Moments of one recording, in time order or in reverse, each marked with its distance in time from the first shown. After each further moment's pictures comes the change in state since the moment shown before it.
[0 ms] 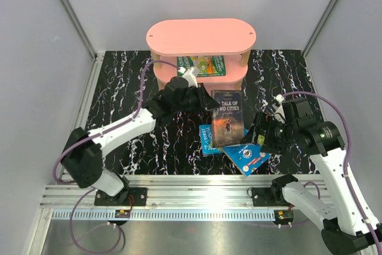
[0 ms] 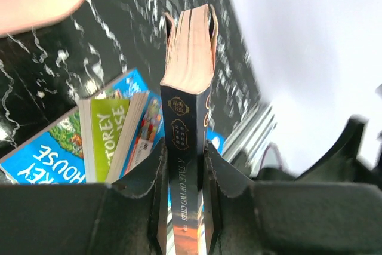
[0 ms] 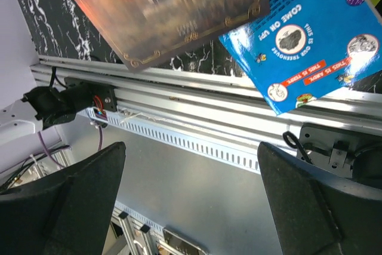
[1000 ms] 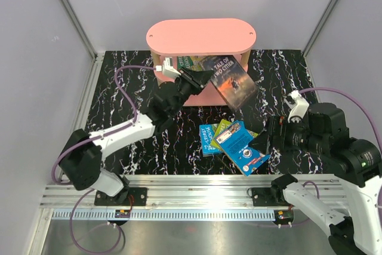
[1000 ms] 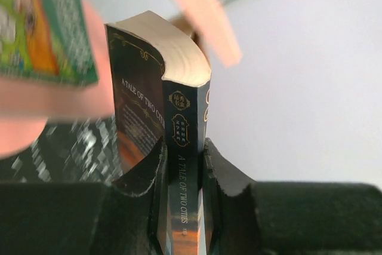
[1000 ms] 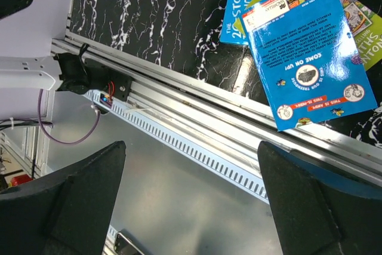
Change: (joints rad) left arm -0.038 -0.079 -0.138 0.548 -0.499 -0.299; right arm 0.095 -0.087 0.296 -0.095 0.004 -0.143
